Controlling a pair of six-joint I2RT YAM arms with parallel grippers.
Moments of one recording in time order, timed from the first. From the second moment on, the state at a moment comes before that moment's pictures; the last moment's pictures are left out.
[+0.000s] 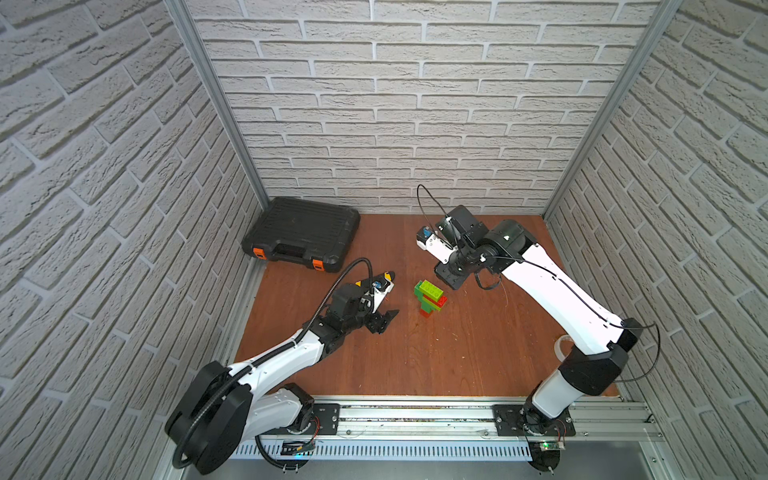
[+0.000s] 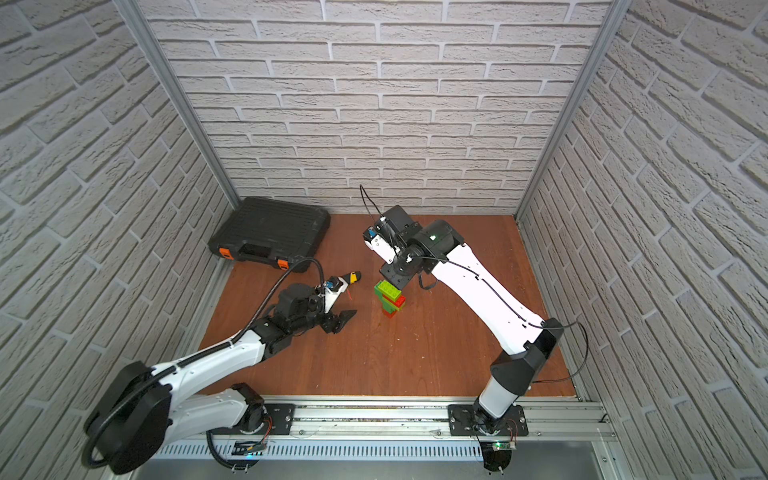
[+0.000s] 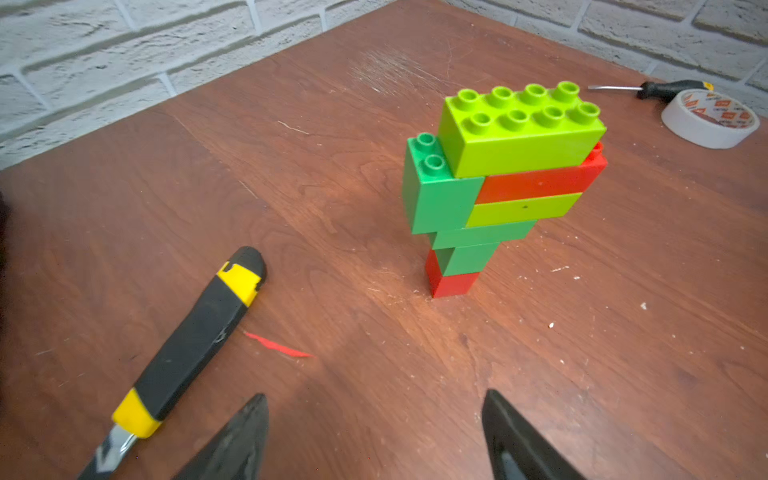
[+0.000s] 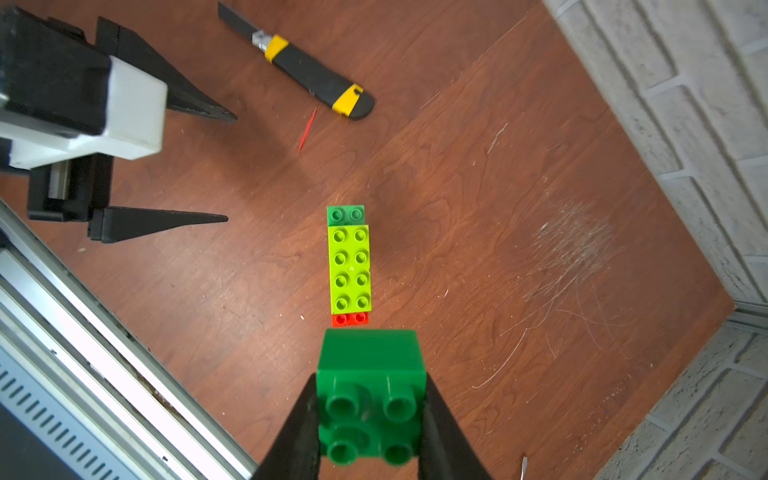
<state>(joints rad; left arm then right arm) -0.65 1.20 0.51 0.16 0.19 0.12 0.68 1.68 1.94 -1.42 0.12 -0.19</state>
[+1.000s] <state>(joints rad) -0.71 1.38 0.55 0.35 0.19 0.06 0.62 1.84 1.87 -1.39 0.03 -0.26</state>
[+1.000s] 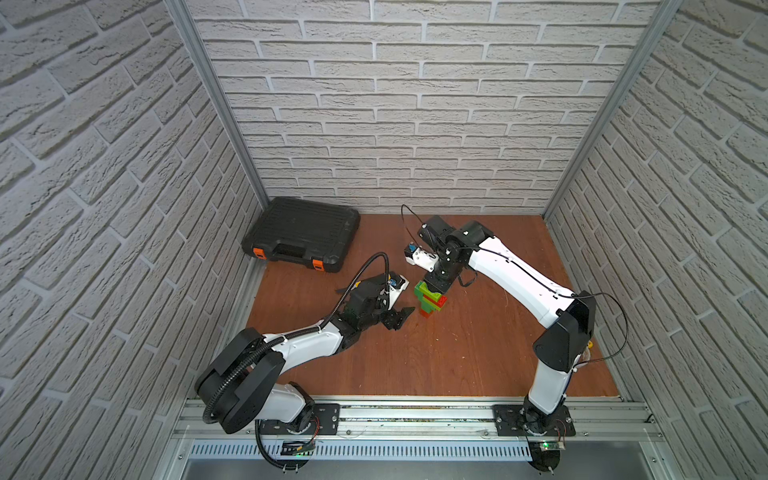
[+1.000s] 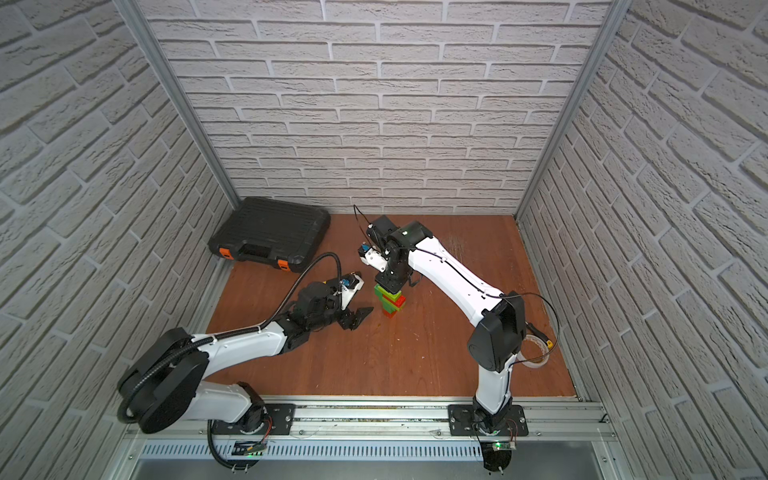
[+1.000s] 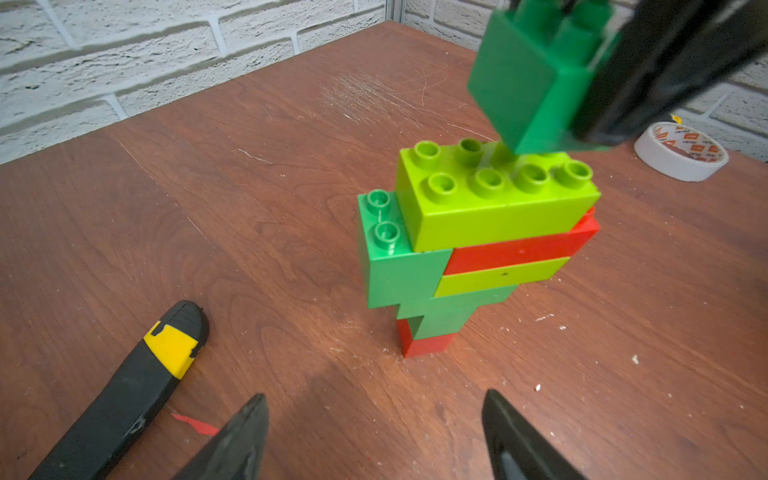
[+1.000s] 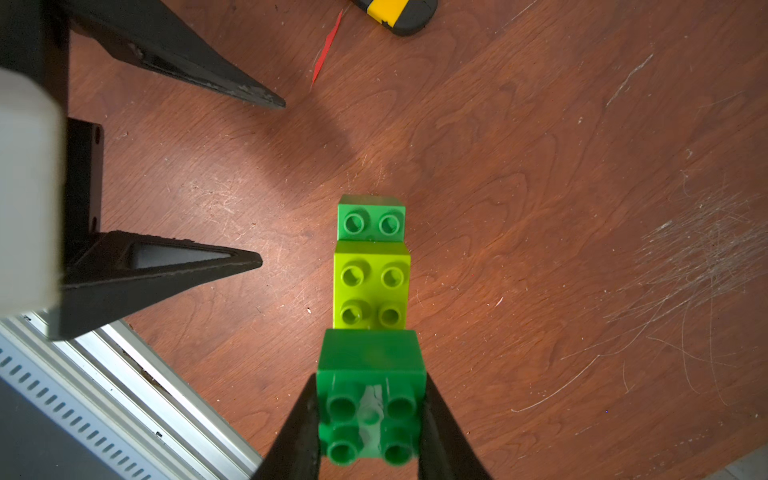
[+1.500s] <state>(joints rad) -0.71 1.38 0.55 0.35 0.18 0.05 0.62 1.88 1.87 -1.38 0.02 -0.26</state>
